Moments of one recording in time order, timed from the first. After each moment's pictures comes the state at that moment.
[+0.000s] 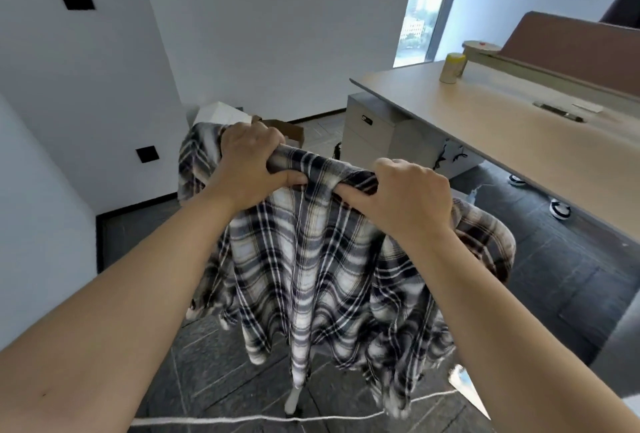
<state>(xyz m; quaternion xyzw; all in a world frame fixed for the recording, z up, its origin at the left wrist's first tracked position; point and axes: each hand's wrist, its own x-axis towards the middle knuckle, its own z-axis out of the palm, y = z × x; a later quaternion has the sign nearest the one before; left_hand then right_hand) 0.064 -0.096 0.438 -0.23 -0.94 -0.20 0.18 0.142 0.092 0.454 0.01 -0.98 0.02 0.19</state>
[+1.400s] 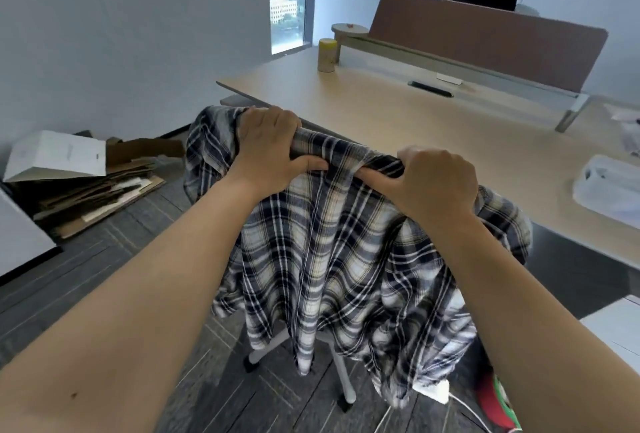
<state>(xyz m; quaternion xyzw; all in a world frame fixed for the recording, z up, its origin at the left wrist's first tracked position) -0.109 0.158 0.431 -0.40 -0.87 -0.25 0.15 0.030 0.304 0.448 -0.20 -0.96 -0.04 0.20</state>
